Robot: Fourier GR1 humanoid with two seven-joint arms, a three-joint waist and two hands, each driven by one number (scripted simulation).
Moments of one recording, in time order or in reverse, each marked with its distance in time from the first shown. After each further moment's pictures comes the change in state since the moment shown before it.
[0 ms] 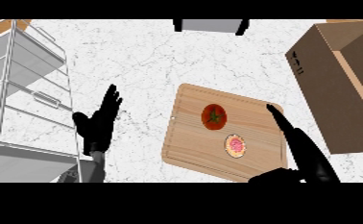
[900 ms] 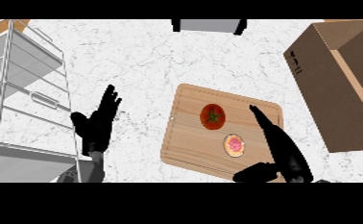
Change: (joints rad) left arm 0.003 -0.005 0.020 -0.001 -0.009 0.000 0.004; right arm -0.059 0.127 0.057 0.146 0.064 0.011 -0.009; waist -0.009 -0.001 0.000
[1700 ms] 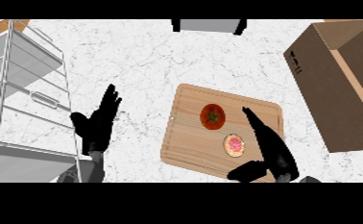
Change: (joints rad) left arm -0.002 -0.004 0.009 0.004 -0.005 -0.024 -0.005; right arm -0.015 0.072 0.020 0.127 0.040 -0.001 -0.063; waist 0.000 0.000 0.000
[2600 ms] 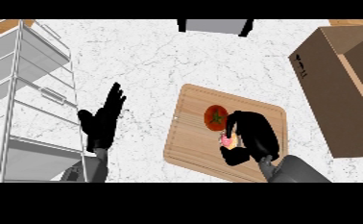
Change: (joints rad) left arm -0.031 -0.010 -0.009 0.039 -0.019 -0.006 -0.015; right arm -0.199 0.031 0.121 0.122 0.282 0.063 0.012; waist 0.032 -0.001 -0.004
